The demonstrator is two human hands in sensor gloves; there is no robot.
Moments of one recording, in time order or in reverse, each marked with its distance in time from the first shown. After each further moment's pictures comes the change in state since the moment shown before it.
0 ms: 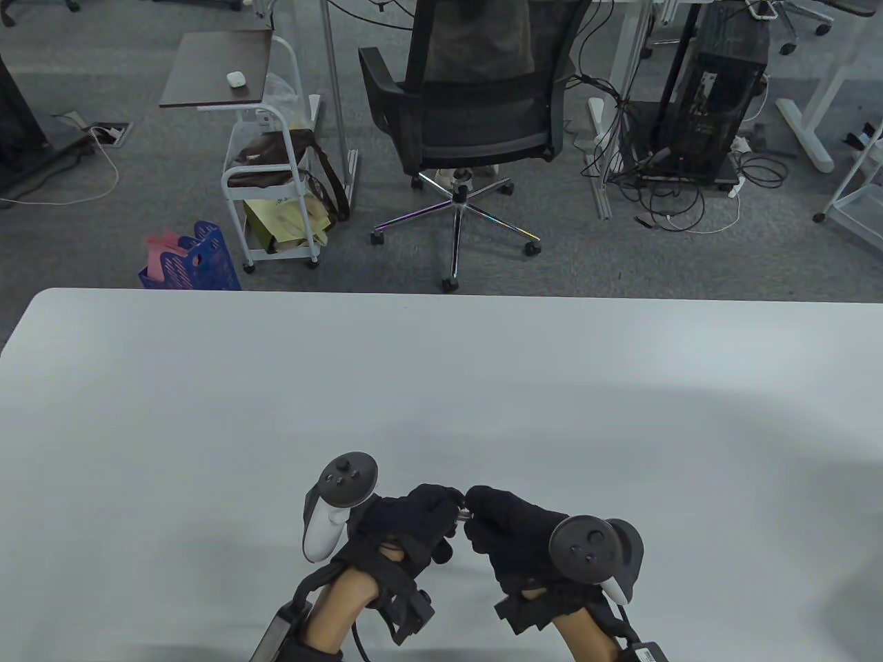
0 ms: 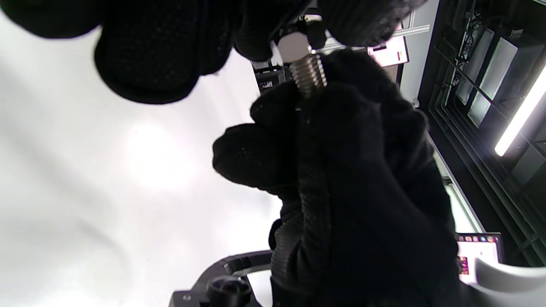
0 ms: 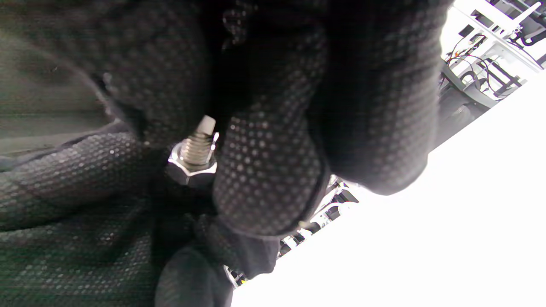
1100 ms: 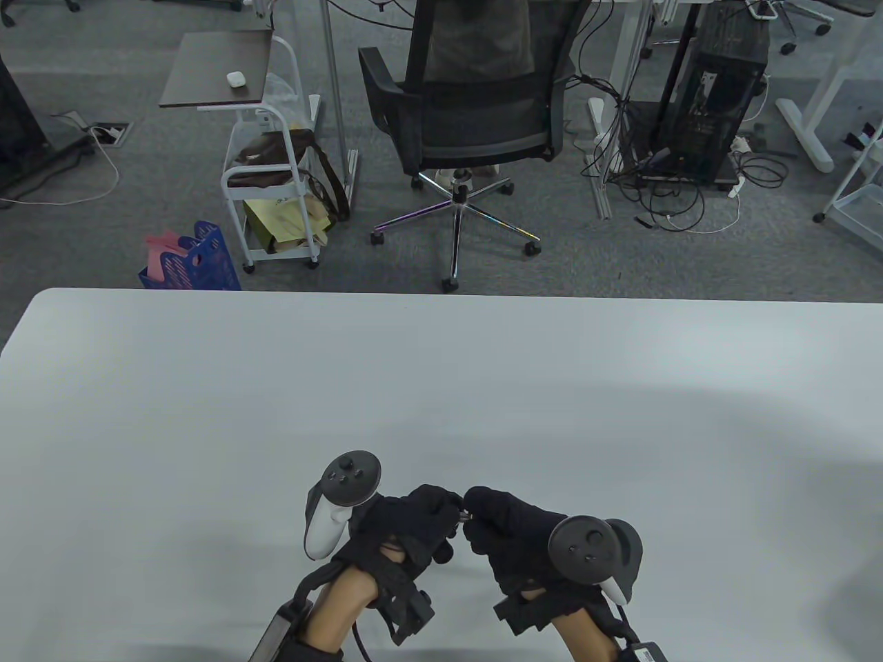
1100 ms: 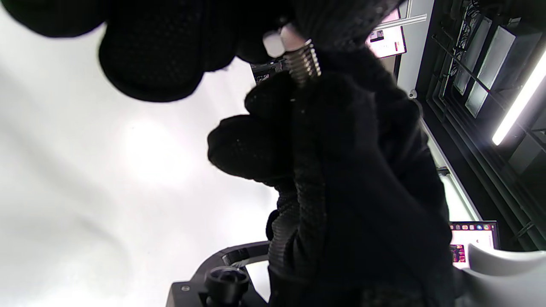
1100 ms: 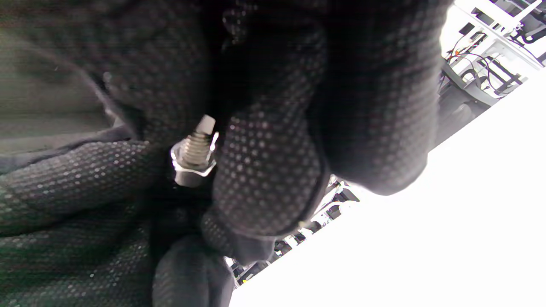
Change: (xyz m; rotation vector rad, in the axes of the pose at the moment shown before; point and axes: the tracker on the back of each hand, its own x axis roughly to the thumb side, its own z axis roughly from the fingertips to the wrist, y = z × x) left_hand 0.006 -0.002 0.001 -0.036 -0.018 -0.008; right_hand 0.000 0.001 0.000 -0.001 0.002 -0.008
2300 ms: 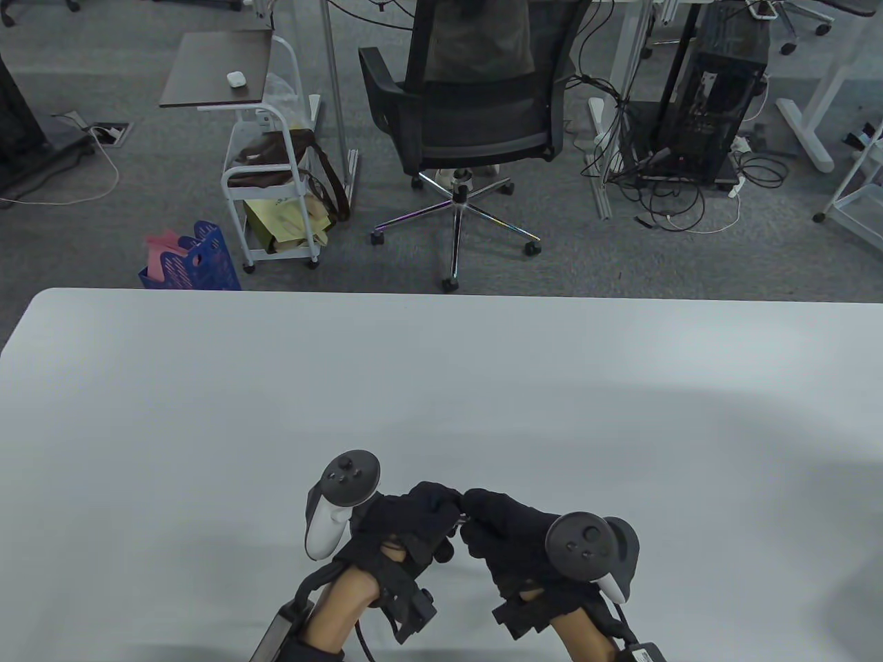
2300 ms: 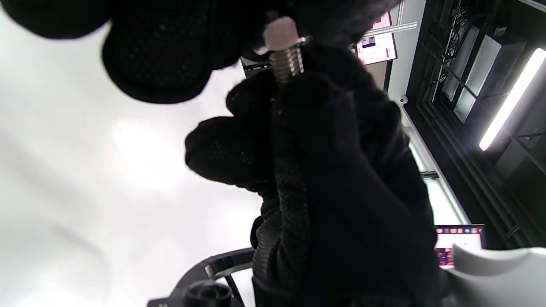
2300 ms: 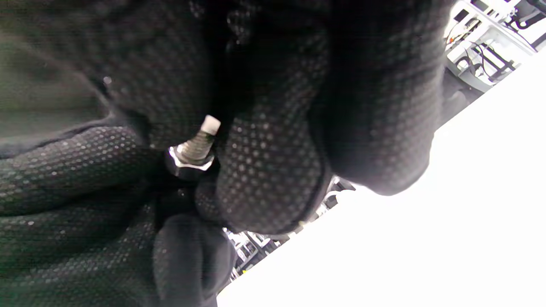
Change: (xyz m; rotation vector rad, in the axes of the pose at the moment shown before) left_hand 0.002 0.000 0.000 0.009 -0.030 0.031; right_hand 0.000 0.000 0.000 0.014 0.019 -0.020
